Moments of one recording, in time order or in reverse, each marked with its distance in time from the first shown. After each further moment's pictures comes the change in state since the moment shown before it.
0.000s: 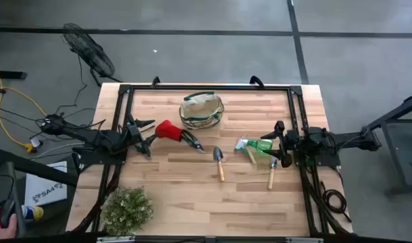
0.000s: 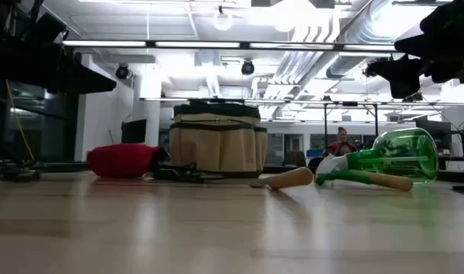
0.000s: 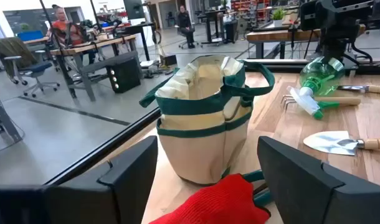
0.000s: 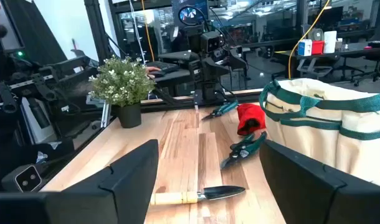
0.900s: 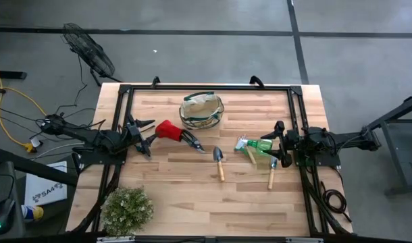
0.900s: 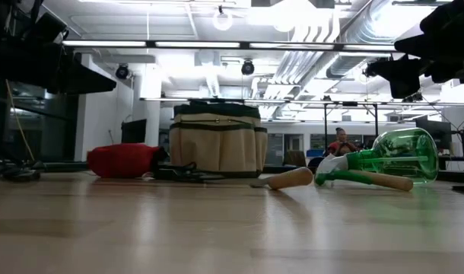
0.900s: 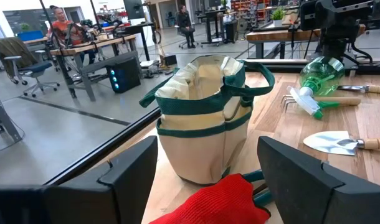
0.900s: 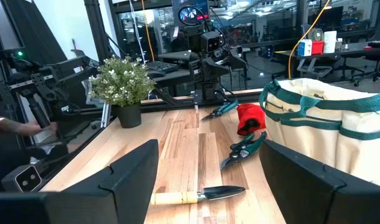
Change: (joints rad) left arm 0.000 0.000 0.000 0.000 0.000 0.000; right arm 0.000 0.000 0.000 0.000 0.000 0.000
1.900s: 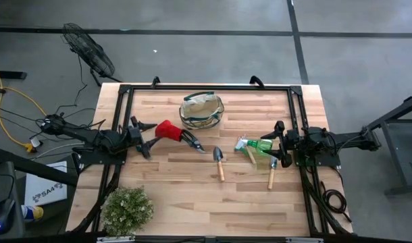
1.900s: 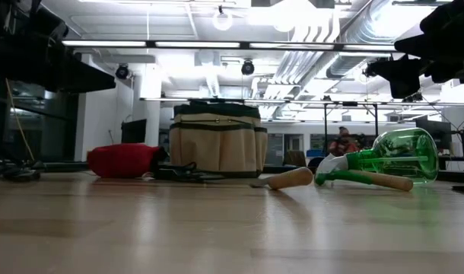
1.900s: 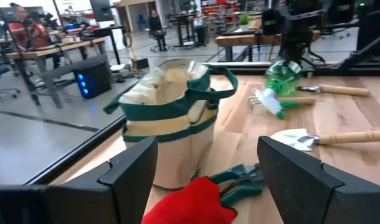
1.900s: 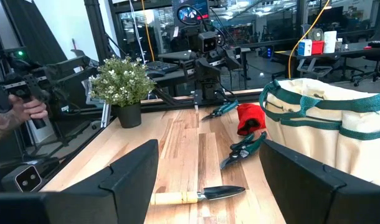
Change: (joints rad) left arm 0.000 -0.001 0.000 0.015 0.145 -0.001; right arm 0.000 0.000 0.000 0.000 0.000 0.000
